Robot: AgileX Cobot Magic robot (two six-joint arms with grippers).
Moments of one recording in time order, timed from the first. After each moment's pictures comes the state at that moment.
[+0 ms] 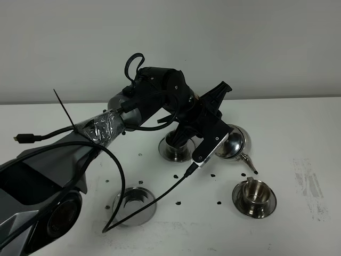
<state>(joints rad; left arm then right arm) -0.59 2.50 -2.29 -0.24 0.74 2.08 -0.01 0.00 -0.48 0.05 1.07 -0.09</state>
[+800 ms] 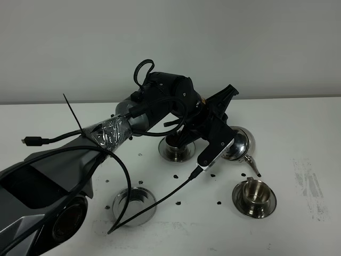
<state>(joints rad) -0.61 2.51 -2.29 -0.19 0.69 2.08 -0.01 0.00 -0.48 0.05 1.07 -0.09</state>
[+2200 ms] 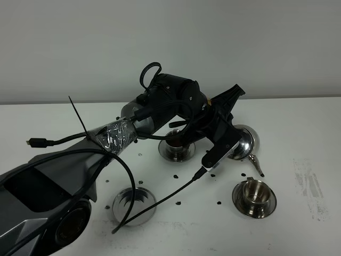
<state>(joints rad) -0.64 2.51 -2.29 -0.15 0.65 2.08 -0.01 0.00 -0.48 0.05 1.07 -0.09</state>
